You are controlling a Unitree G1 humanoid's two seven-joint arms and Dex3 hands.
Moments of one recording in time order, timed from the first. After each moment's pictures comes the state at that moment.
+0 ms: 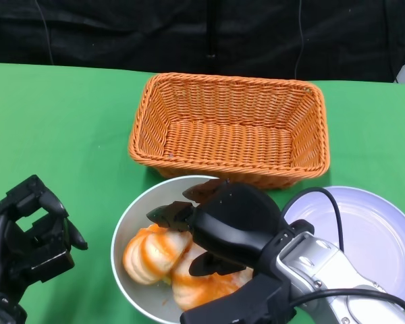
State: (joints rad) left arm 0.06 0.07 0.24 -0.04 -0.37 0.03 -0.25; right arm -0.36 -0.12 0.65 -0.08 -1.04 0.02 0.24
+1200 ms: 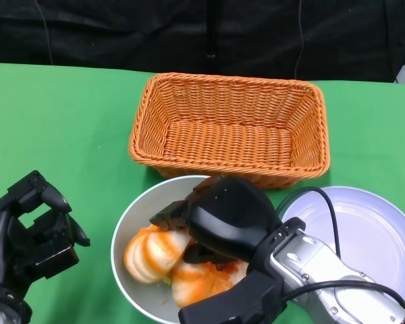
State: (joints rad) left arm 0.07 0.05 0.23 -0.10 -0.36 0.08 -0.19; right arm -0.41 -0.11 0.67 0.08 -1.04 -0.06 0.03
